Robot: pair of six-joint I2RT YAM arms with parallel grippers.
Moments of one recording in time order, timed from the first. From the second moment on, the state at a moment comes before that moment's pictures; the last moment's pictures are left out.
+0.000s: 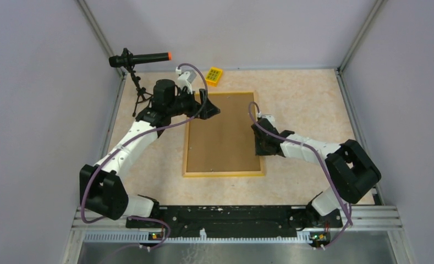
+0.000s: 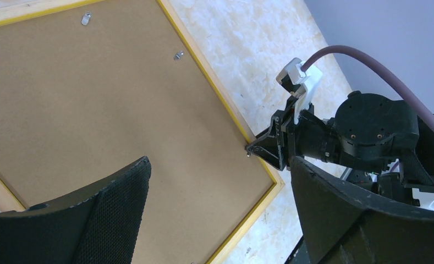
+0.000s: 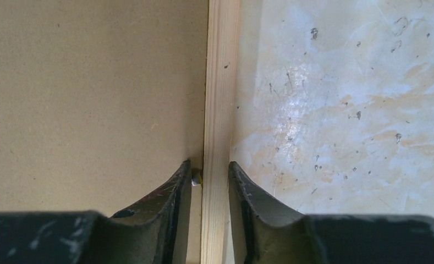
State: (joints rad) left arm -0.34 1.37 1.13 -0.17 0.55 -0.37; right arm 0.67 1.54 0.82 -0.32 0.24 0.52
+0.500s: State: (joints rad) left arm -0.34 1.37 1.13 -0.17 0.55 -0.37; right arm 0.67 1.50 0.78 -0.29 0.25 0.61
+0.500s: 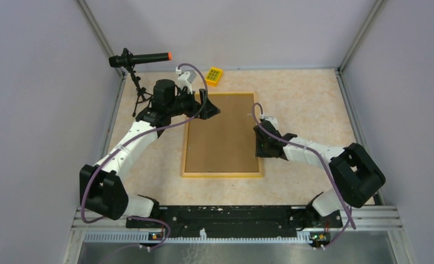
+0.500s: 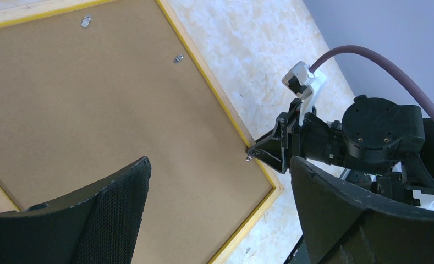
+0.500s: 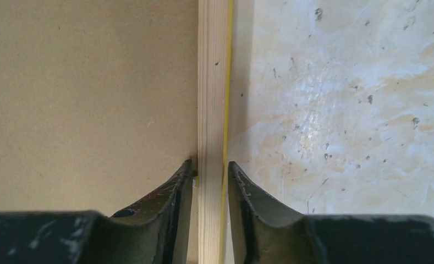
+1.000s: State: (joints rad) left arm -0.34 1.37 1.13 -0.17 0.56 -0.37; right arm 0.64 1.61 0.96 -0.31 0.35 0.58
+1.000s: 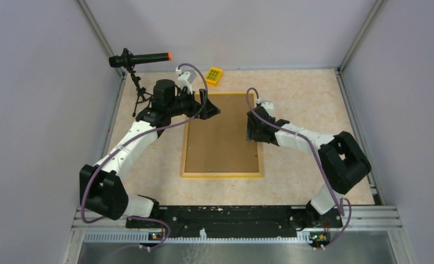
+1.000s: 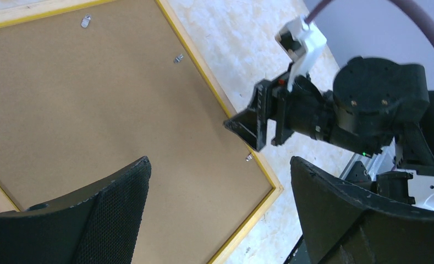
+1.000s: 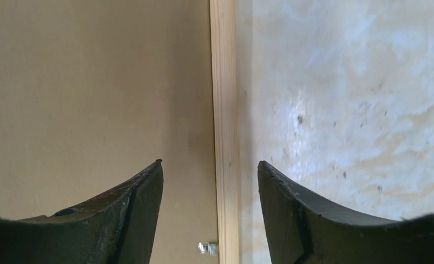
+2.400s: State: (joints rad) left arm -0.33 1.37 1.12 -0.16 0.57 -0.37; right arm 0.81 1.40 0.56 -0.08 0.47 1.39
